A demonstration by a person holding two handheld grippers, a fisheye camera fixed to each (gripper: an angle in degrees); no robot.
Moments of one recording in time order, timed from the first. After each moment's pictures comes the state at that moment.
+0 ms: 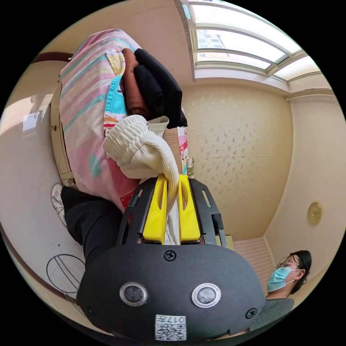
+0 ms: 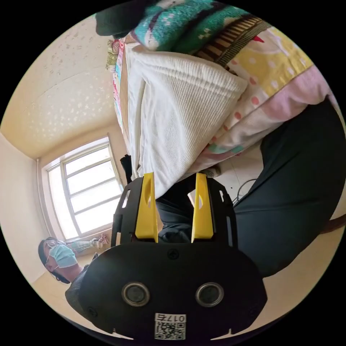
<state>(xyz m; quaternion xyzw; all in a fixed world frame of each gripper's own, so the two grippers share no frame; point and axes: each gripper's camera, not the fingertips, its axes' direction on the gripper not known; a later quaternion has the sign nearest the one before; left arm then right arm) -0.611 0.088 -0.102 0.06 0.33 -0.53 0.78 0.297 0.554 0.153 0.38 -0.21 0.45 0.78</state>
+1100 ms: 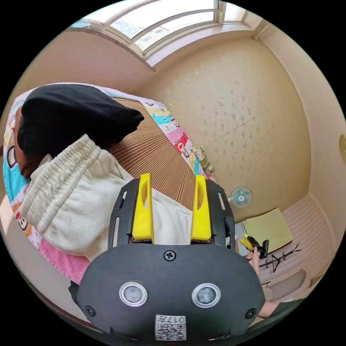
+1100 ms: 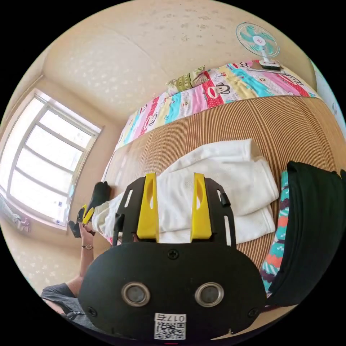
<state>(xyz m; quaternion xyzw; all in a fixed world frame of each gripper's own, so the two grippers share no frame) -0.410 -0.128 0.091 0.04 0.22 -0.31 0.93 0.281 0.164 0.046 0.38 0.24 0.27 0.85</state>
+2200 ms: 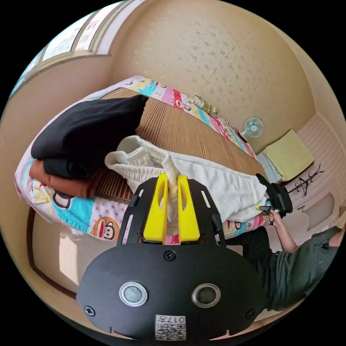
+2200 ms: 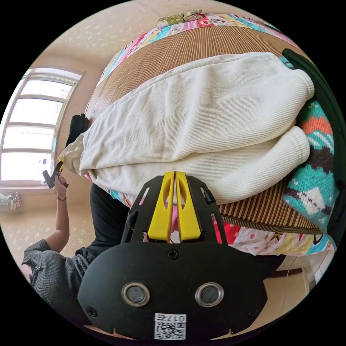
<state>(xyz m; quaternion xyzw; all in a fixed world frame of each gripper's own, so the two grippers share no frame) -0.516 -0.055 0.084 -0.03 0.23 -0.07 0.97 0.319 0.259 0.254 0.22 0.17 0.32 0.91</state>
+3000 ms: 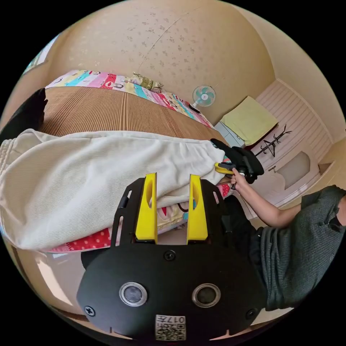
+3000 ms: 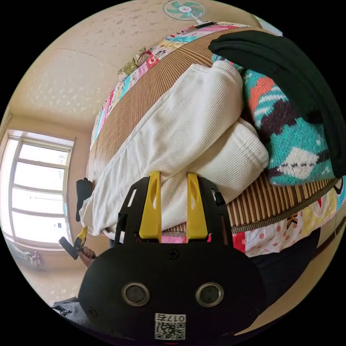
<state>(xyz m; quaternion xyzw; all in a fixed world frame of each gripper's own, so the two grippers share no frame) -0.292 0.032 0.130 -0.11 0.38 0.06 0.92 0.346 0.340 0.156 0.45 0.08 0.43 0.78</state>
